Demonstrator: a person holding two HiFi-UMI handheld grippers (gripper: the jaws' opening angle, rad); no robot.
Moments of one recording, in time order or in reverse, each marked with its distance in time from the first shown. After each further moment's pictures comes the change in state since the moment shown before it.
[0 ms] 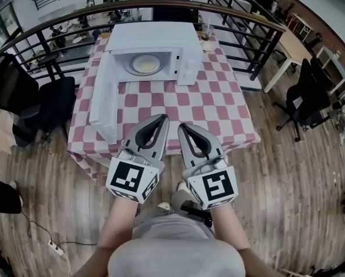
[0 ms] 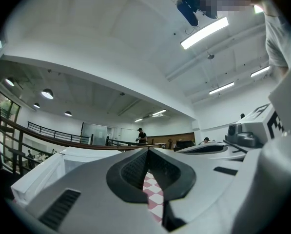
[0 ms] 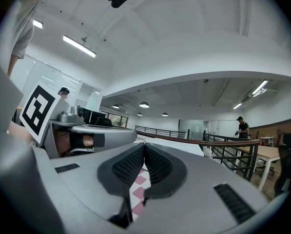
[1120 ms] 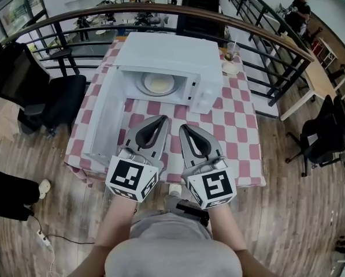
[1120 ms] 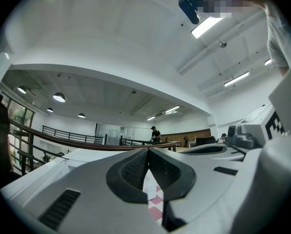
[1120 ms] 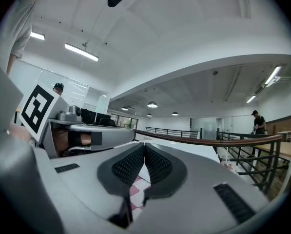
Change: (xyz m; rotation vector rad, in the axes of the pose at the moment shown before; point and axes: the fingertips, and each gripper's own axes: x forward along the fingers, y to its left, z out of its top) left arm 0.112 0.101 -0.020 0.014 0.015 0.165; right arm 0.136 -0.080 -0.030 0.030 -0.024 0.150
